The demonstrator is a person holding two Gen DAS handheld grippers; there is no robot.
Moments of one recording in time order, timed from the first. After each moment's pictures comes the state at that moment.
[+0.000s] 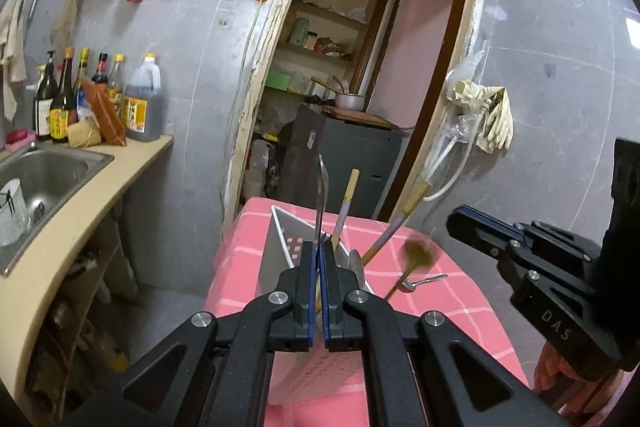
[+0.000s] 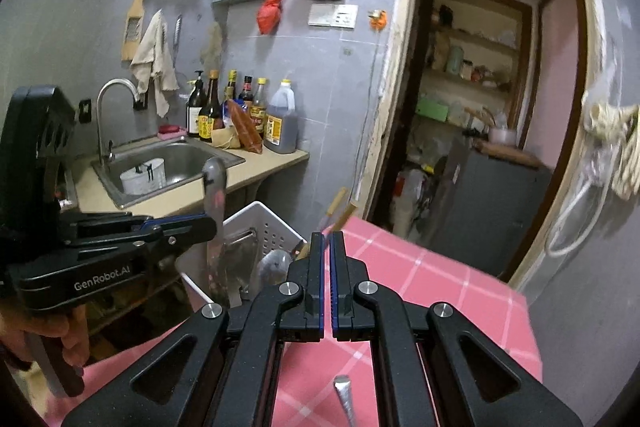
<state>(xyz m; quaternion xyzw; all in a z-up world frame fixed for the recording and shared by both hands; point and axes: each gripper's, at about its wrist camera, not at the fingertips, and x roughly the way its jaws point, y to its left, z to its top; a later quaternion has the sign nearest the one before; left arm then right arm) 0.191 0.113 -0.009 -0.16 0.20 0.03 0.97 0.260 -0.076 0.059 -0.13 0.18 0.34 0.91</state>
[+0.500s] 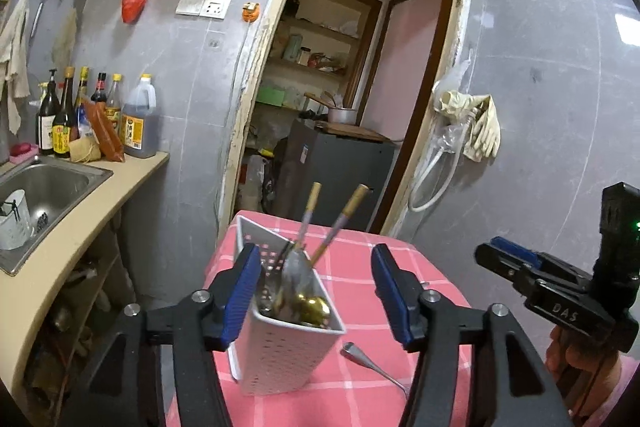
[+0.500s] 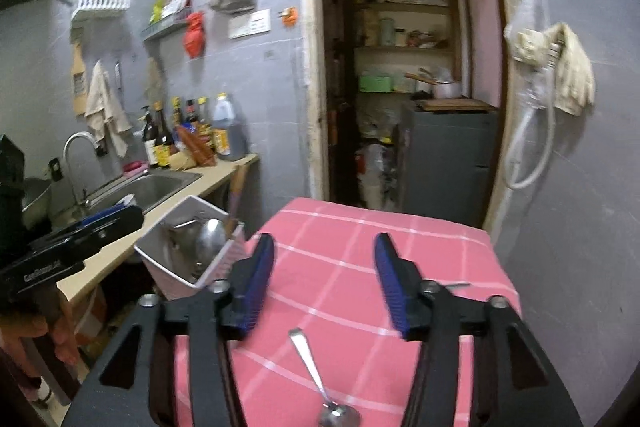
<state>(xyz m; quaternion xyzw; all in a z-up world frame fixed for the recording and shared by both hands) 0.167 0.068 0.010 -0.14 0.17 0.04 0.98 0.275 -0.190 0.040 -0.03 0.22 0.27 0.94</state>
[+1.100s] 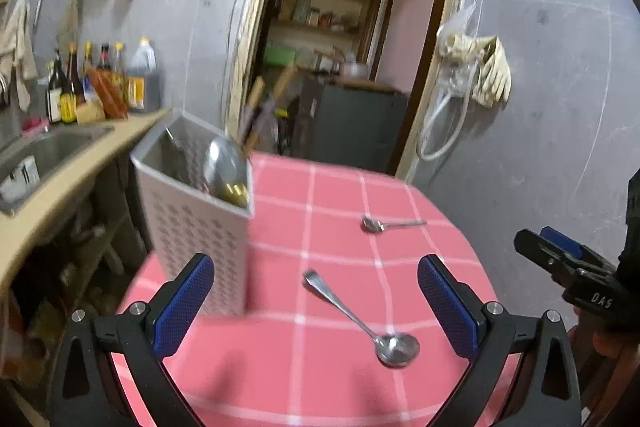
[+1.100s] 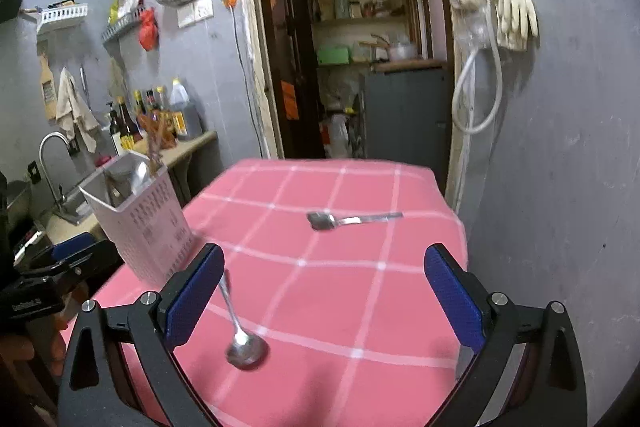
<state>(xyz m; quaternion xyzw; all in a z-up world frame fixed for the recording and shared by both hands) 0.173 -0.029 -0.048 -0.13 0.25 0.08 0.96 0.290 -0.292 -0.035 0.00 0.27 0.22 0.94</state>
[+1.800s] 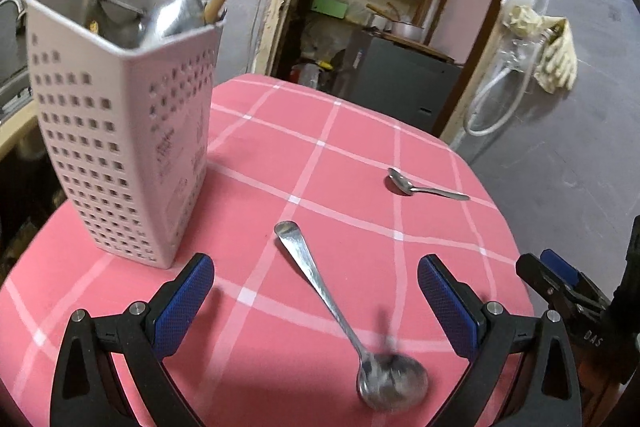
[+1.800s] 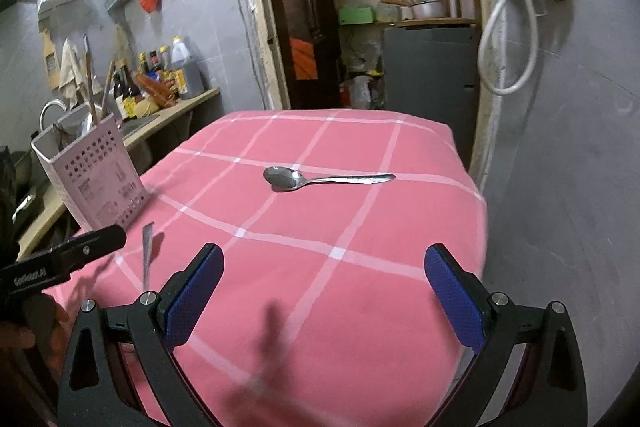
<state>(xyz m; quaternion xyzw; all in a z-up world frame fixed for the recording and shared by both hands) 0.252 -0.054 -0.123 -0.21 0.31 0.16 0.91 0.390 -0.300 -0.117 -0.03 0.33 0.29 0.90</state>
